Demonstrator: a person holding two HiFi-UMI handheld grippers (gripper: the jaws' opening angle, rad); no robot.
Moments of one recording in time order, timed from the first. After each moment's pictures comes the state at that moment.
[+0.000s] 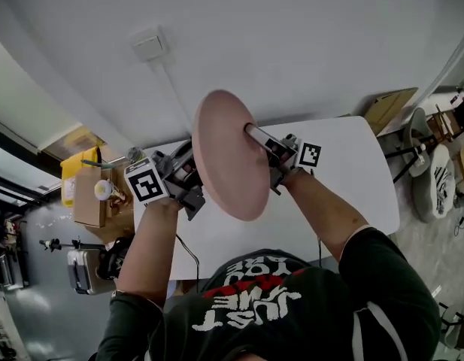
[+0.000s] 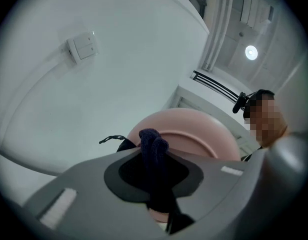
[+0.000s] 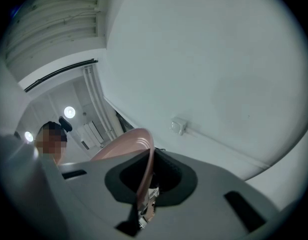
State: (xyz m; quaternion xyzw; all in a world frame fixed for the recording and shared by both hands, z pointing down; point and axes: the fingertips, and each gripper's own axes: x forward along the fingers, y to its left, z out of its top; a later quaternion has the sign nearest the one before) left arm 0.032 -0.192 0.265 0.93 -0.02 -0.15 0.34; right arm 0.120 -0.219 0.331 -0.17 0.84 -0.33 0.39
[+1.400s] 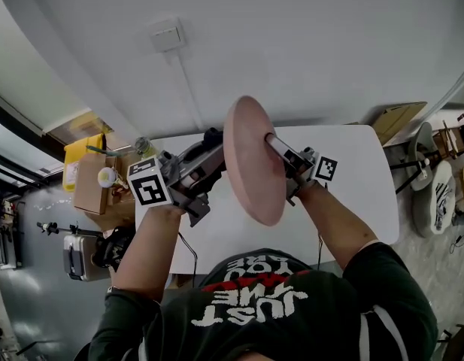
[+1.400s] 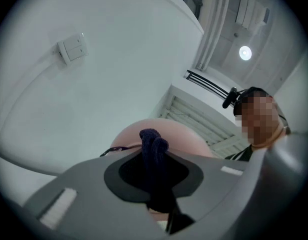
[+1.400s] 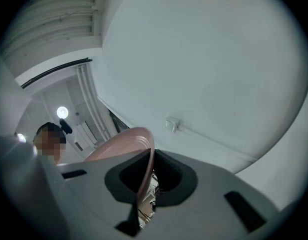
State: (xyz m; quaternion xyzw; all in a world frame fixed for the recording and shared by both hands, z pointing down) left arm 0.023 -0.163 0.250 0.94 0.01 -0.15 0.32; right arm 0.134 -0.198 0.353 -0.20 0.83 -0.36 0.38
